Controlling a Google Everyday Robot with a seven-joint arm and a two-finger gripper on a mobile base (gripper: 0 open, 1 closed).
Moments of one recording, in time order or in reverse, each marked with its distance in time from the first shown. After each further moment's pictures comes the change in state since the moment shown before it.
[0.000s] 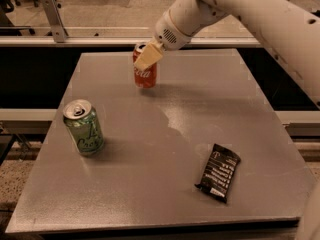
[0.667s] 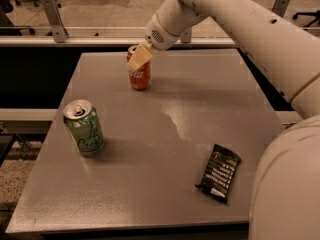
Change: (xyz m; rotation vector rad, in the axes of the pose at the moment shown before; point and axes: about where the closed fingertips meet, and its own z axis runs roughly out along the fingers) arm -0.005 -0.022 0.037 0.001 0.051 0.051
